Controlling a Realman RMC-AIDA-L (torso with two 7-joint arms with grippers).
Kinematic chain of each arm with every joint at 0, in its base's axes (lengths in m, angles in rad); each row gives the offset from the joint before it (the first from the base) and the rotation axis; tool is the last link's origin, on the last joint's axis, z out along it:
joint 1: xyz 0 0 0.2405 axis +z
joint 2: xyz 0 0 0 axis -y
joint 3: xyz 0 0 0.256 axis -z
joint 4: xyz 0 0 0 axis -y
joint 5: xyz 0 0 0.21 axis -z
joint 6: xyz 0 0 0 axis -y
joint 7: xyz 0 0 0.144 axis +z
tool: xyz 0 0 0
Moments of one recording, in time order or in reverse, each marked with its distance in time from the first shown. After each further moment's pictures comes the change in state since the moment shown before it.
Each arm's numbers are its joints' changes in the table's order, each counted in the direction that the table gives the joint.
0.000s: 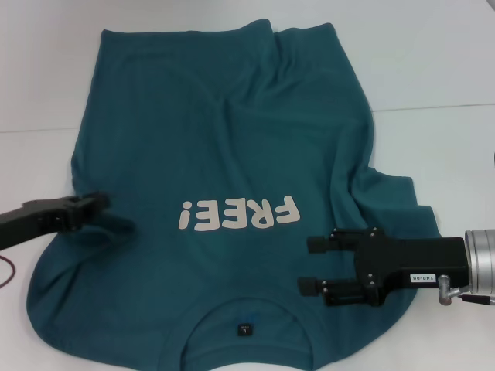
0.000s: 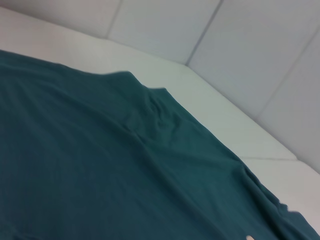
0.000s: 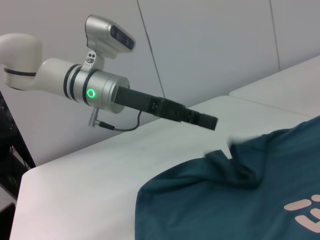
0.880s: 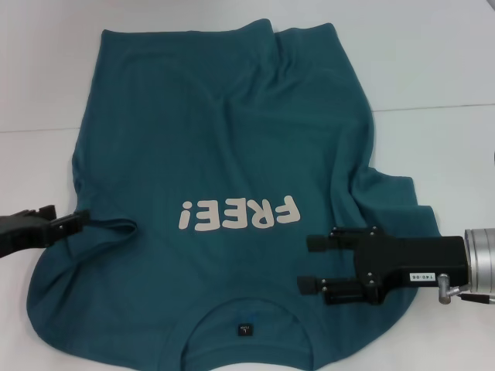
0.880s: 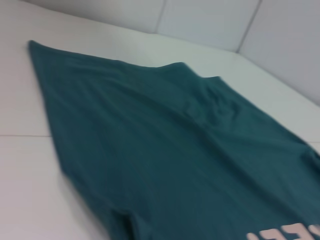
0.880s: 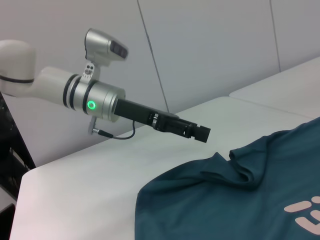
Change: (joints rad) left arm 0.065 0.001 -0.046 -0.026 -0.012 0.139 0.050; right arm 0.001 0.000 0.000 0.000 -0.003 0.000 0.000
